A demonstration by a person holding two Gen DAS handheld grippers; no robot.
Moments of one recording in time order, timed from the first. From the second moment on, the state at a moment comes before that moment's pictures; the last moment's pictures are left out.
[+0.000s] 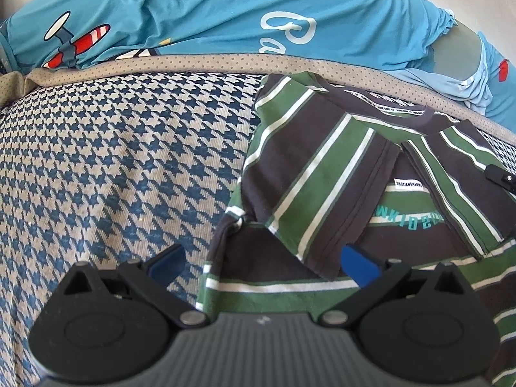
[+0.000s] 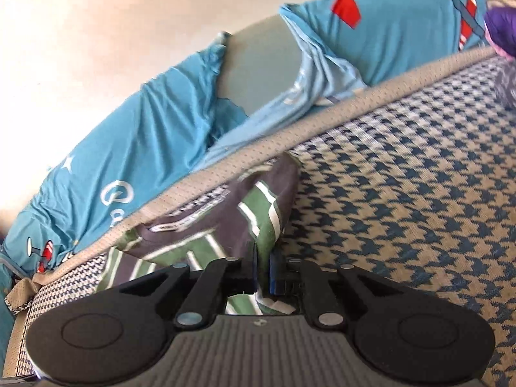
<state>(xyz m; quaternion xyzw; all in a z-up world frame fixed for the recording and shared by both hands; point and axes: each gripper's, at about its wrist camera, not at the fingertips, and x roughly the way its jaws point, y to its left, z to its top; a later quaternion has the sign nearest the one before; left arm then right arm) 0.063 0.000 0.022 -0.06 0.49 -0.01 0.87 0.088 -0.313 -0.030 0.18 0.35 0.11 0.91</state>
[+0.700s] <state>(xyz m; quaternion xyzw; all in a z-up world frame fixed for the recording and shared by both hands) 0.046 0.113 0.055 -0.19 0.44 0.06 0.88 0.066 -0.140 -0.018 0.10 0.31 0.25 0.91</state>
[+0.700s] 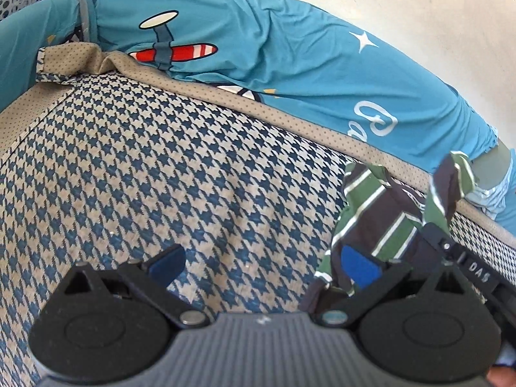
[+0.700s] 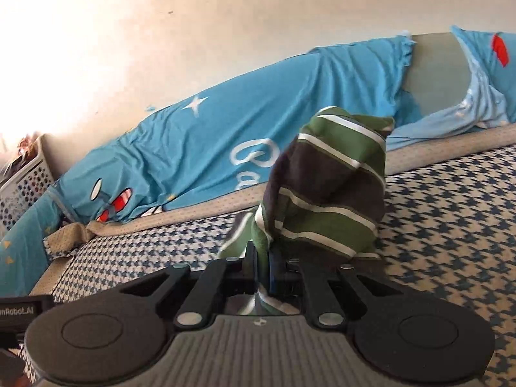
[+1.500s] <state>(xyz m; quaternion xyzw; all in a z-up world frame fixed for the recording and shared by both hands) 0.046 0.075 0.045 -0.13 0.46 0.04 0.88 -0.018 -0.172 -0.024 0.06 0.36 0.27 0.89</state>
